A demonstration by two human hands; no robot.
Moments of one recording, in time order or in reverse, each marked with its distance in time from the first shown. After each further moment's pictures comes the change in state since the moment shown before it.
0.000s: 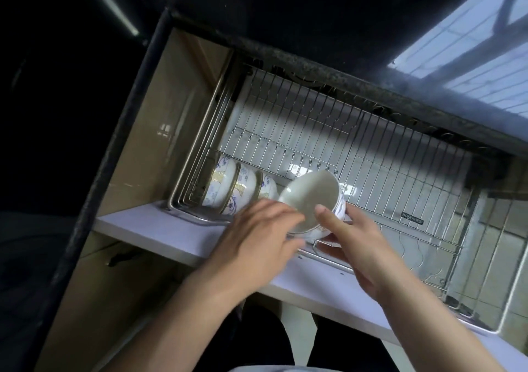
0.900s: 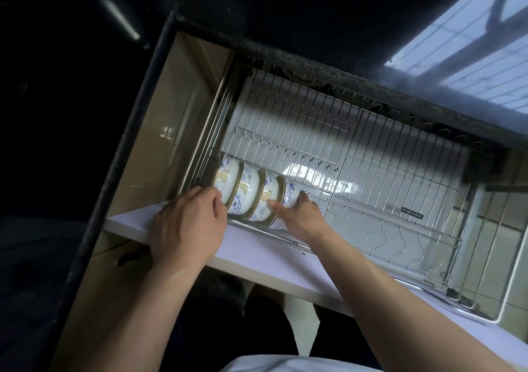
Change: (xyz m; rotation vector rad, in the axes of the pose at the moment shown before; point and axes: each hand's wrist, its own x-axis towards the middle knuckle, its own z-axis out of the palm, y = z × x) left_hand -0.028 -0.051 -0.036 0.282 0.175 -0.581; right_hand 0.106 0.044 0.065 -0.519 0.021 -0.030
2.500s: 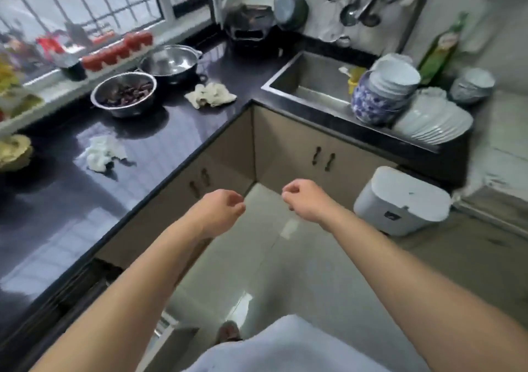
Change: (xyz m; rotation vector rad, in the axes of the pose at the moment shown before) left_hand -0.488 0.701 0.056 0.337 -0.520 1.276; right_hand -0.510 0.565 -0.462 0.741 0.939 0.075
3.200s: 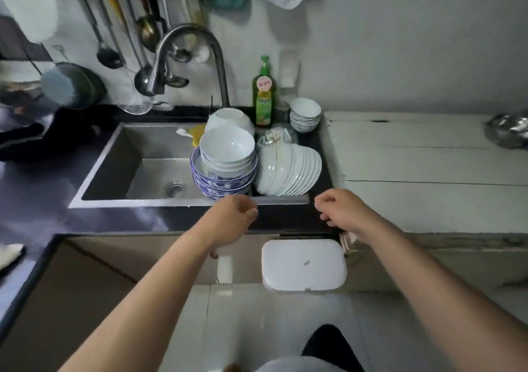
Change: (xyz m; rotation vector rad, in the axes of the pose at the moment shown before) left_hand 0.319 0.410 0.075 0.079 -0.313 0.575; right_hand 0.110 0.215 -0.383 0.320 0.505 0.414
